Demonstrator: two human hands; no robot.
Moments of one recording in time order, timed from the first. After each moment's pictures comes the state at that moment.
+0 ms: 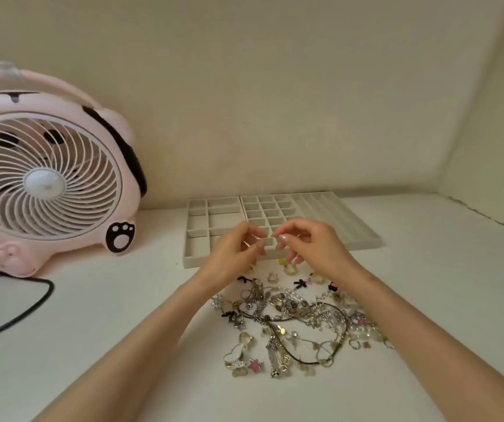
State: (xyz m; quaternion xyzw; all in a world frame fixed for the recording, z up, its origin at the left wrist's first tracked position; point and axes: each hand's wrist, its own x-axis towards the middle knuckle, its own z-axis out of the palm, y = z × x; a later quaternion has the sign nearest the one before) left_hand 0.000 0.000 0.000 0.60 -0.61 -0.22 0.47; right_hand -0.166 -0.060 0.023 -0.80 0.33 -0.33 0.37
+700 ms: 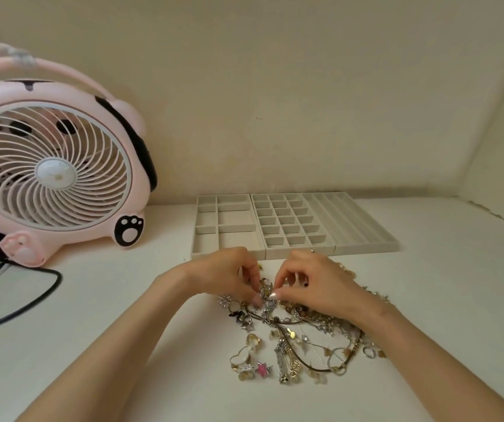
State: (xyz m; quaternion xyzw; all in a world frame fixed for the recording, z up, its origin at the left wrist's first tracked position) left_hand 0.020 0.024 0.018 0.65 -0.71 -0.23 0.14; right_hand -0.167 -0.040 -0.001 -0.91 0.31 -0.17 0.22
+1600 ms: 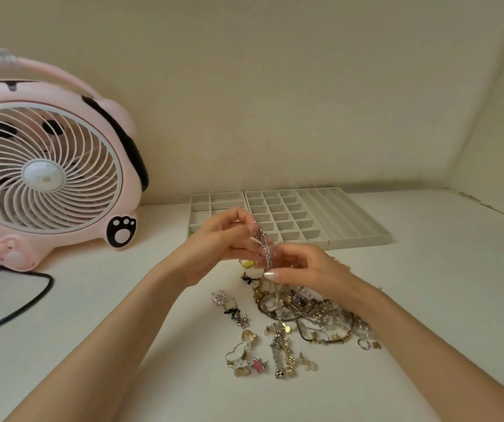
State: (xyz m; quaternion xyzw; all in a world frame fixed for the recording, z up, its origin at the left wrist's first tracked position) left_hand 0.016 0.026 0.032 0.46 -0.55 -0.47 0.52; right_hand -0.167 -0.039 0.006 -0.81 0.24 -0.19 0.50
